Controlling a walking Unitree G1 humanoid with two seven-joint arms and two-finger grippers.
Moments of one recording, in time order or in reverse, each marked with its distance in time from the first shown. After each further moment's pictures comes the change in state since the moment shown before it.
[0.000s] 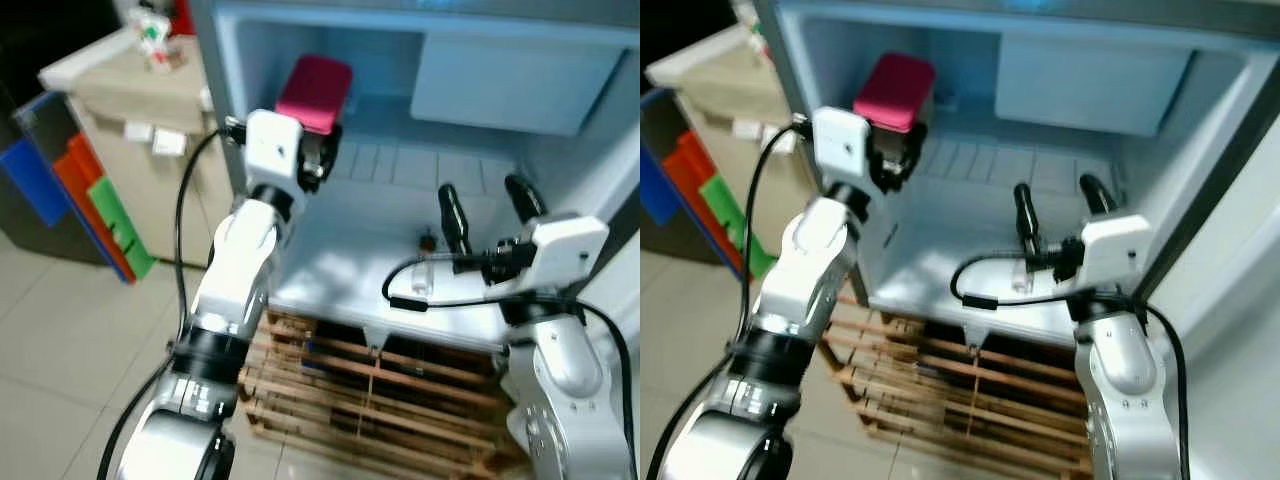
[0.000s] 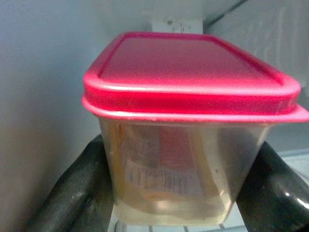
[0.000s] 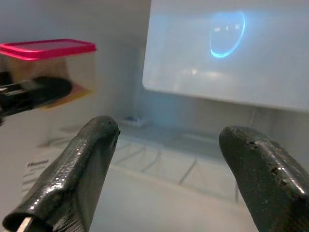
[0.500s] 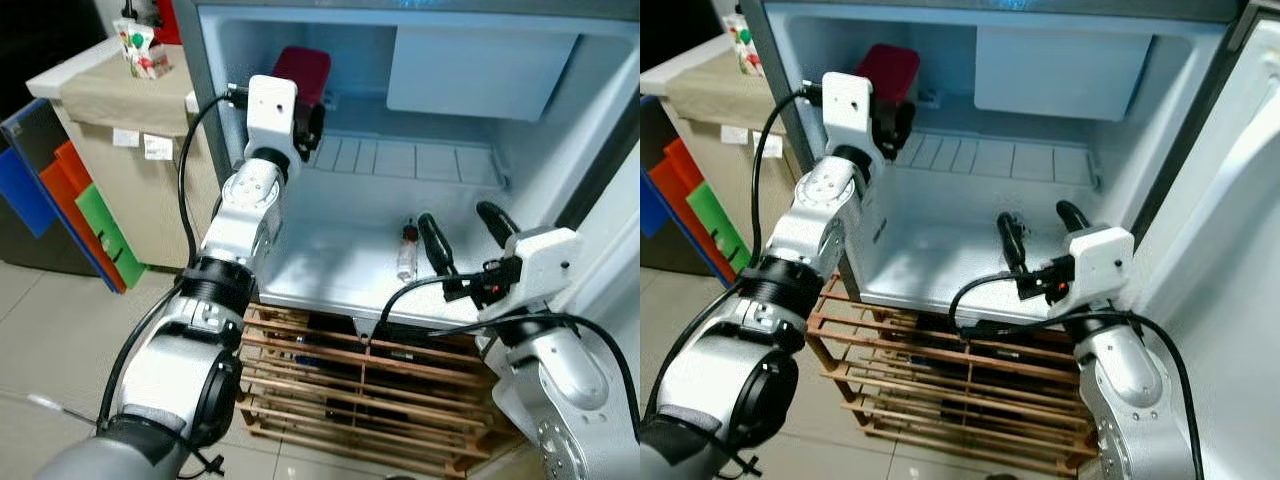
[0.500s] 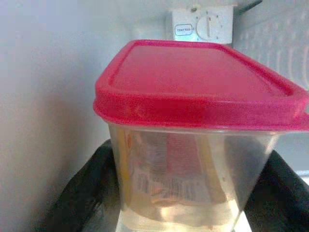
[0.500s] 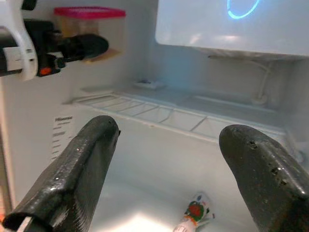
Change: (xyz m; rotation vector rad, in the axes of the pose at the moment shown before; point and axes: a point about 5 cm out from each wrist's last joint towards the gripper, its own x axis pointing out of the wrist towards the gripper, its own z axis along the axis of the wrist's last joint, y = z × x) left arm 0.040 0.019 0.003 -0.007 0.063 0.090; right arm -0.011 0.003 -0.005 0.034 0.130 0.108
